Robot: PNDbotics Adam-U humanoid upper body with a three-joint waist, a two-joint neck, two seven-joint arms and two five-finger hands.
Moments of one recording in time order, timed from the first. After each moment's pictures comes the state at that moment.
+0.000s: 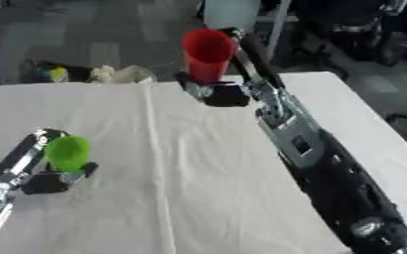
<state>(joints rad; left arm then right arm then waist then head) -0.60 0.27 -0.27 -1.24 -0.46 -0.21 -0.12 -0.73 -0.41 0.26 -1.48 0.39 -0.20 -0.08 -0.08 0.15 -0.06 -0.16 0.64</state>
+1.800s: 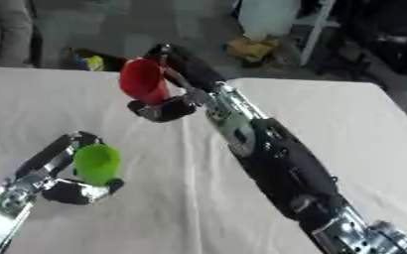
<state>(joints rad) -0.64 0.23 -0.38 -1.30 -0.45 -0.27 -0.23 -0.90 -0.26 0.33 -1.18 0.82 -0.39 -0.07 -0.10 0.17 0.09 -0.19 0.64</state>
